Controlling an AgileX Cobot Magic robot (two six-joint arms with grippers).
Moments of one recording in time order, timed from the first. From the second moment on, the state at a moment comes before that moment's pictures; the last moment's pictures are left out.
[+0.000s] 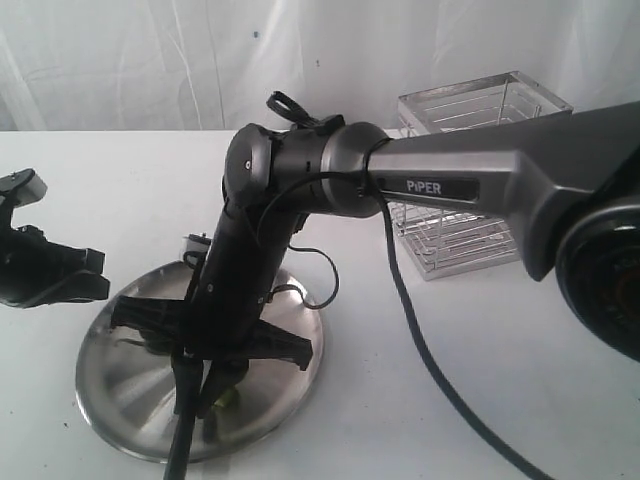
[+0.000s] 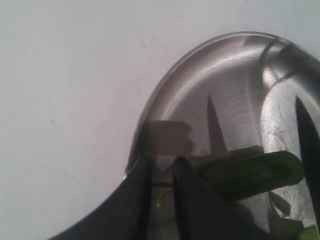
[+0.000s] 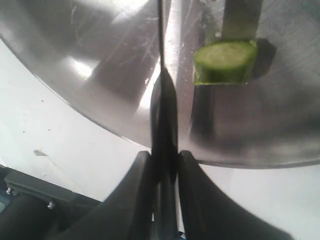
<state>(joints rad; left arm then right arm) 0.16 1.66 -0.77 -1.16 0.56 1.12 0.81 2.16 -1.65 0.57 1.14 0.46</state>
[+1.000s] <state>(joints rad) 0.16 1.82 -0.77 -1.41 0.82 1.20 0.80 2.04 -1.65 0.40 1.21 0.44</state>
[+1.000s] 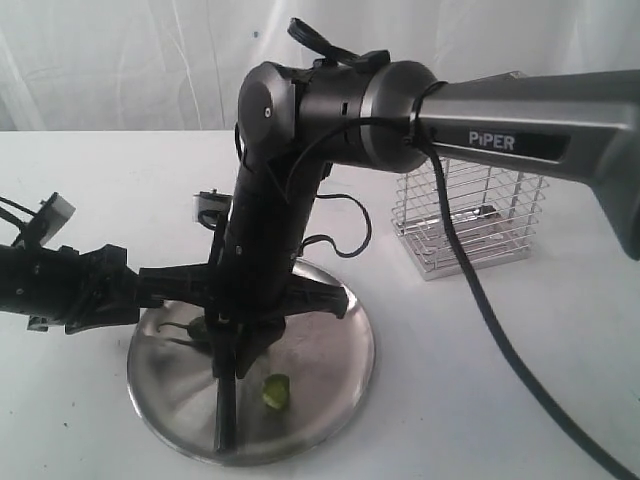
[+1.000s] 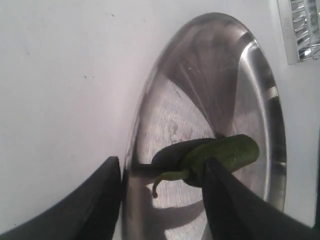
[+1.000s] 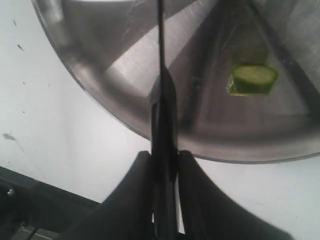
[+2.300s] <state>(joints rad) 0.16 1.80 -0.77 -1.53 0.78 1.24 0.73 2.16 -1.63 0.50 1.22 0.61</state>
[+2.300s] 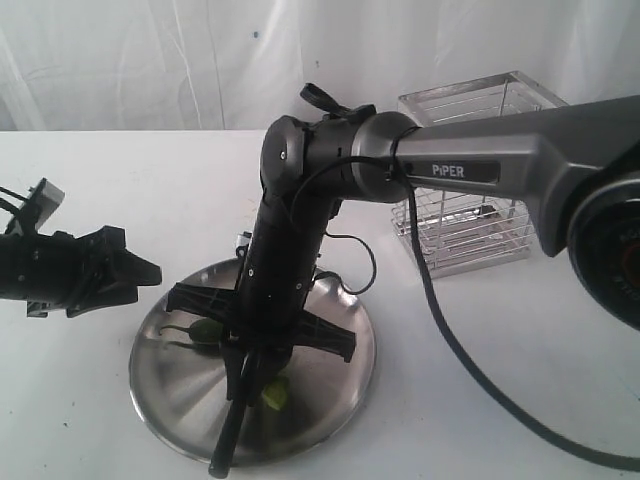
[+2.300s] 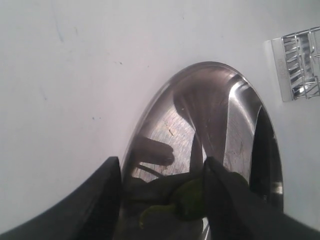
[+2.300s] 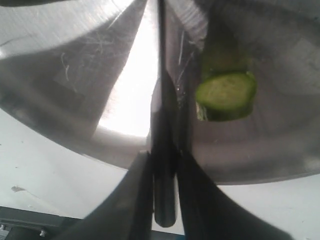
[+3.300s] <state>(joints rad) 0.16 1.80 -0.77 -1.57 0.77 1.29 0.76 2.13 -1.58 0.47 1.18 0.60</state>
